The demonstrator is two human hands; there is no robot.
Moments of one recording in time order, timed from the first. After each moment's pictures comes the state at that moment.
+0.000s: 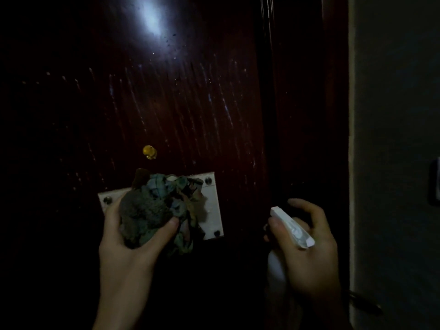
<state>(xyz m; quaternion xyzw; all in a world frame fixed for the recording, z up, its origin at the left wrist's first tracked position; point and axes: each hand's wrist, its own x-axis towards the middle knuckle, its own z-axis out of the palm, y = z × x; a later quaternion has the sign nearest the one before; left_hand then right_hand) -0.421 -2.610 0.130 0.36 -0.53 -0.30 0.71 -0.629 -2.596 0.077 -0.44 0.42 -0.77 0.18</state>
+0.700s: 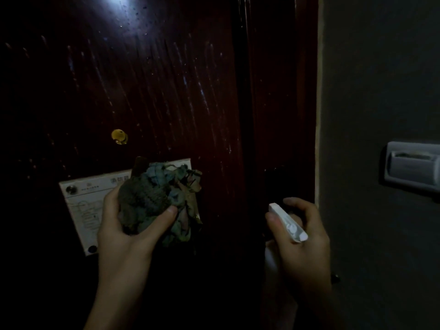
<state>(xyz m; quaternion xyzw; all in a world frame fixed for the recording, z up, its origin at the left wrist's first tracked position) -0.440 -2.612 0.119 0.34 -0.54 -0.36 0.68 -0.644 -2.572 0.060 -0.42 0.51 -0.74 0.13</state>
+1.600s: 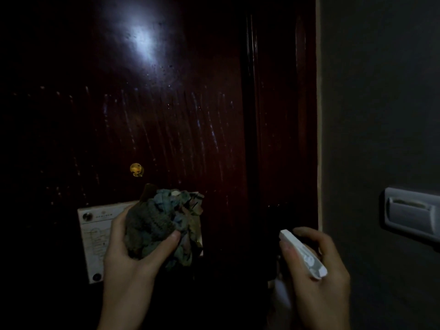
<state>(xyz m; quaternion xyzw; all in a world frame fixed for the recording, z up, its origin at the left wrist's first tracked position) -0.437 -2.608 0.135 0.33 -0.54 -0.35 0.69 -0.650 -2.553 0.085 -0.44 0.44 -0.78 0.09</state>
